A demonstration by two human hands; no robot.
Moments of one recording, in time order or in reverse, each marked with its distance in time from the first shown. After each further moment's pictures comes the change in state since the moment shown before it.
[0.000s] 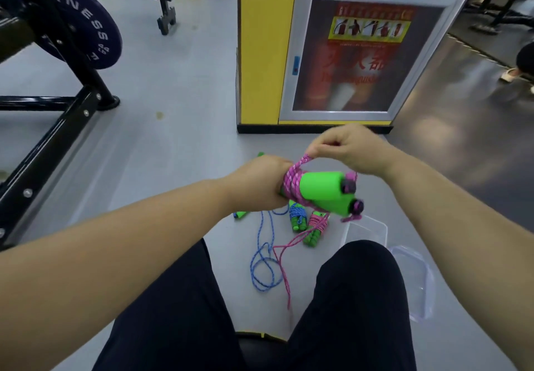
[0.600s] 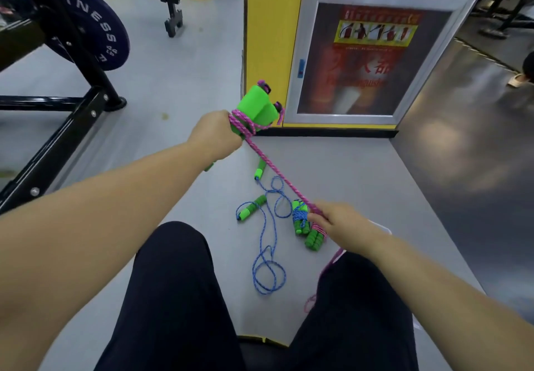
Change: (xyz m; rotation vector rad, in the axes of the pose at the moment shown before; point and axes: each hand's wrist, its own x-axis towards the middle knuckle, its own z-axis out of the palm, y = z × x) left_hand 0.014 -0.065 -0.040 -0.177 0.356 -0.661; right_hand -0.048 0.049 0.091 -0.326 -0.112 0.192
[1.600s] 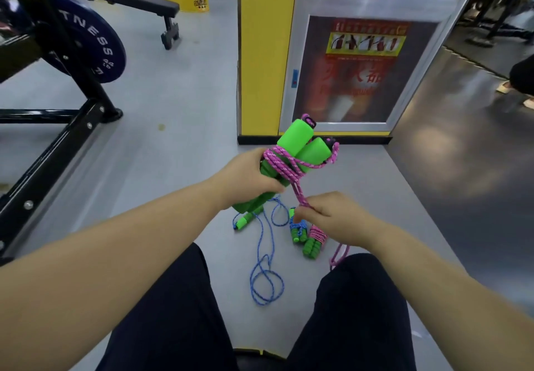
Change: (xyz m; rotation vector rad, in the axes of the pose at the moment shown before) left_hand -0.047 0.027 0.024 -0.402 -0.345 0.157; right_hand -0.005 -0.033 -0.046 -0.013 -0.017 -0.136
